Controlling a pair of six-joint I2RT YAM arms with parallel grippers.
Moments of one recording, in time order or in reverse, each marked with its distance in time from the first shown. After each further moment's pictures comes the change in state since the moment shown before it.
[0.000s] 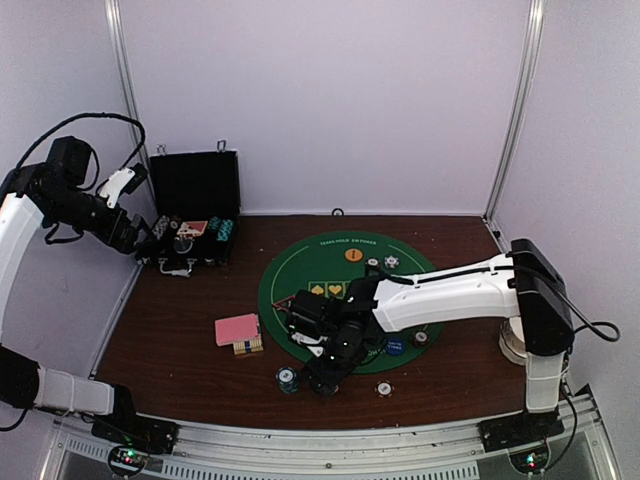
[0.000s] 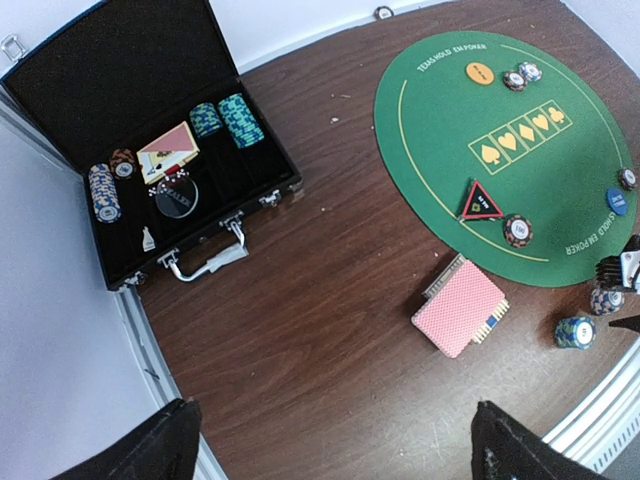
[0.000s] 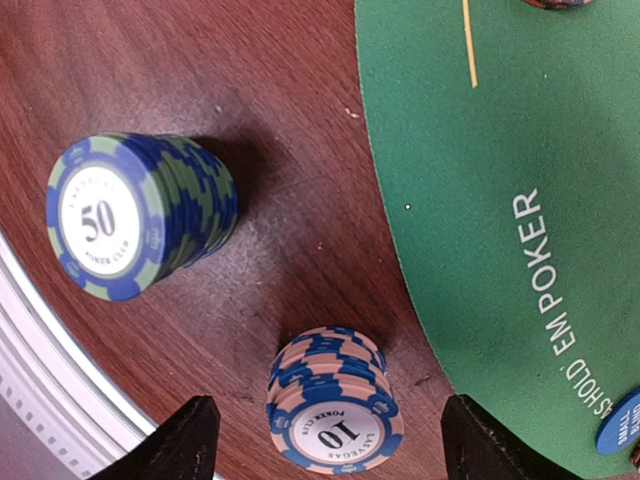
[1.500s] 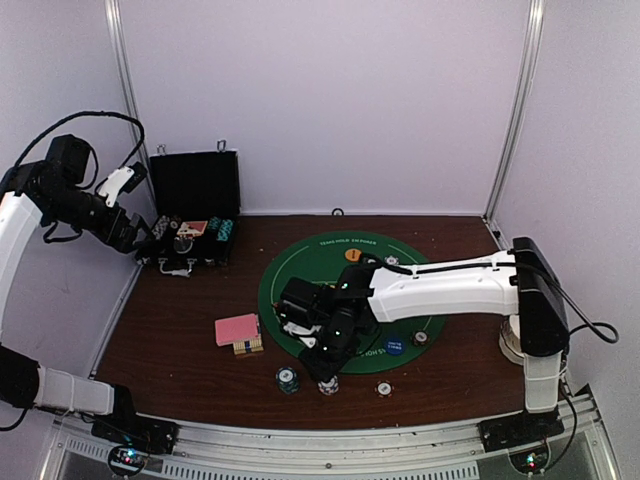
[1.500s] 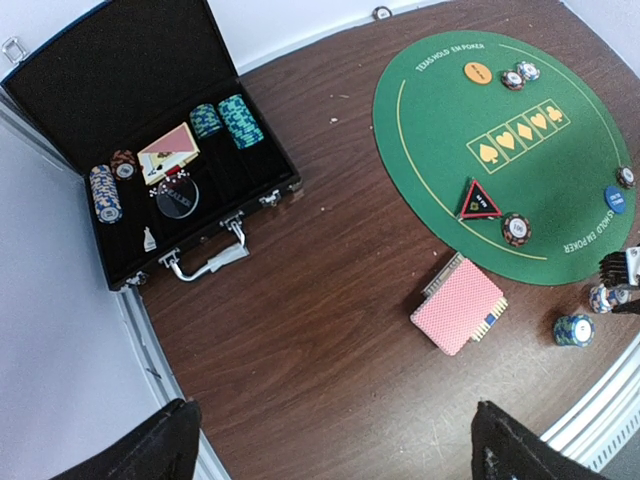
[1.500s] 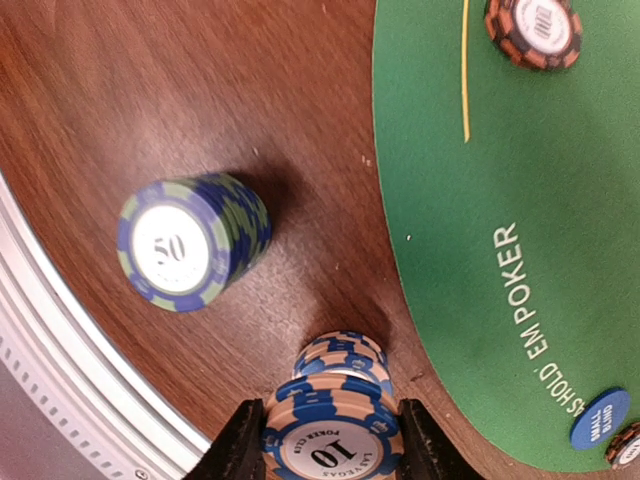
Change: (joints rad) left arm 0.000 0.004 0.019 -0.019 0.000 0.006; right arm 0.000 0.026 0.117 -0.086 0.004 -0.023
